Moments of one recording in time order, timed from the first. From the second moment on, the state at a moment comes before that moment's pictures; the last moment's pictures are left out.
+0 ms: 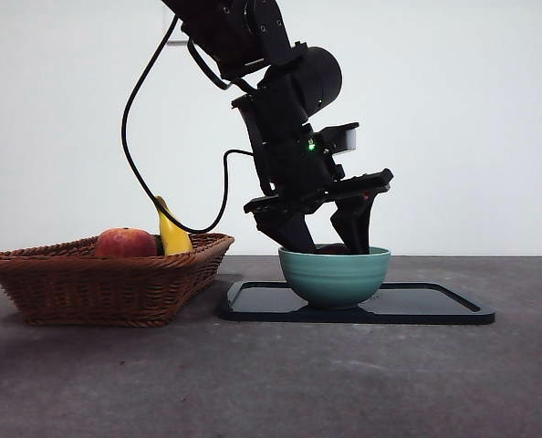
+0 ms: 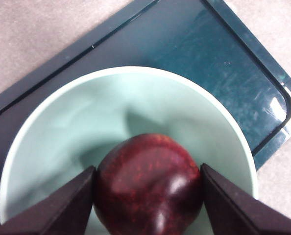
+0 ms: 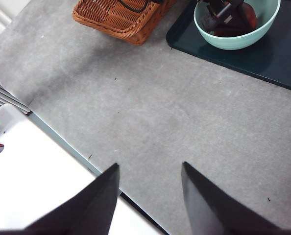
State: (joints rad) left arm -0.71 2.21 1.84 -0.61 0.10 -0.02; right arm 0.44 0.56 0.83 -0.99 -0.40 0.17
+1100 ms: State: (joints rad) left arm -0.51 1.49 1.96 -1.12 0.10 -0.01; right arm 0.44 0.56 0.83 -0.98 -0.39 0.14
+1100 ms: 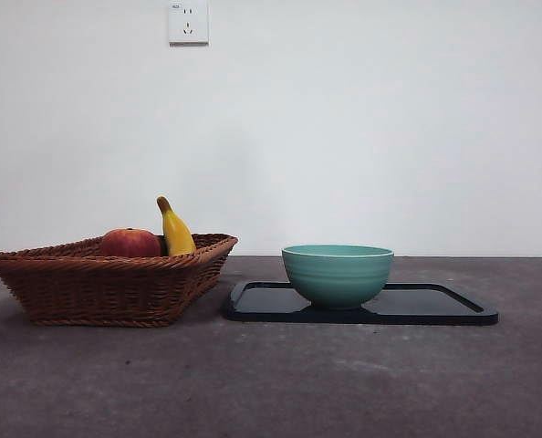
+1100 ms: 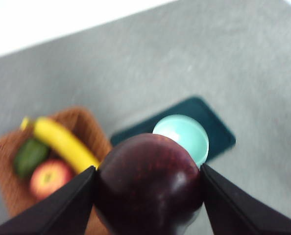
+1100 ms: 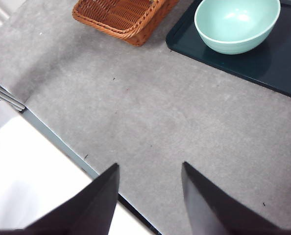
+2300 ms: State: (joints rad) left arm -0.31 1.48 0.99 -0.25 0.07 0.09; right arm 0.44 0.56 0.83 -0.98 -0.39 0.13
